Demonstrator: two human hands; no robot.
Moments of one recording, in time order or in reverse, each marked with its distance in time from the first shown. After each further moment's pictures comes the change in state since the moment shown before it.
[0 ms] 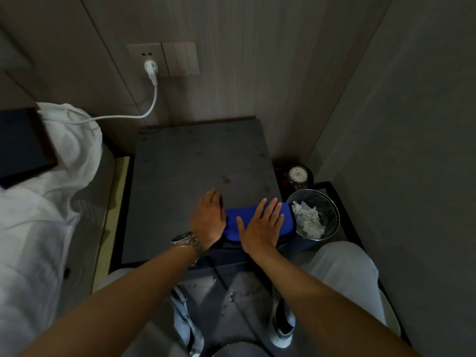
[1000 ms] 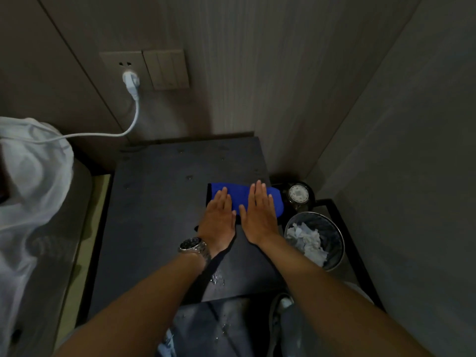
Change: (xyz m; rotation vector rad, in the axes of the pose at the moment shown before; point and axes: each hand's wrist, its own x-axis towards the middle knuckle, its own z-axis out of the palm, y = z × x) left_hand 0.097 0.022 0.019 0.102 -0.096 0.075; right_hand 0.140 -0.012 -0.027 0.019 0.024 -0.315
